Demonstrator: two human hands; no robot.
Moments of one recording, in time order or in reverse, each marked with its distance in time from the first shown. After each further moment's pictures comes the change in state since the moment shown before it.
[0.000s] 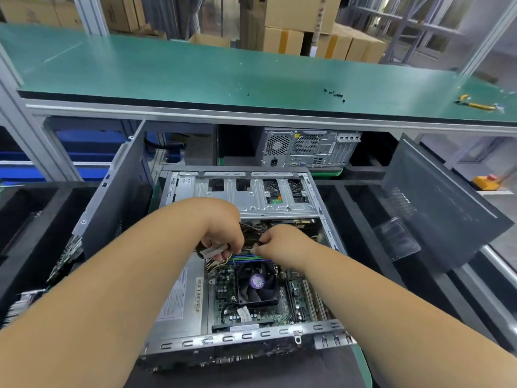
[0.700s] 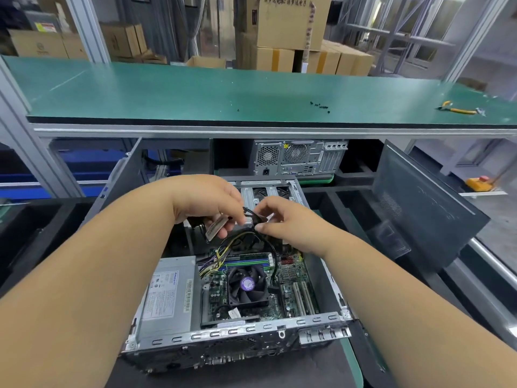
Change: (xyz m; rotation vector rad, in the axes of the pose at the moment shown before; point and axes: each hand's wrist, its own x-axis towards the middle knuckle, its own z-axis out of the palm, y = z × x) left_hand -0.050 0.020 -0.023 -0.290 0.133 0.317; right_hand -0.039 0.013 -0.055 0.388 0.161 -0.314
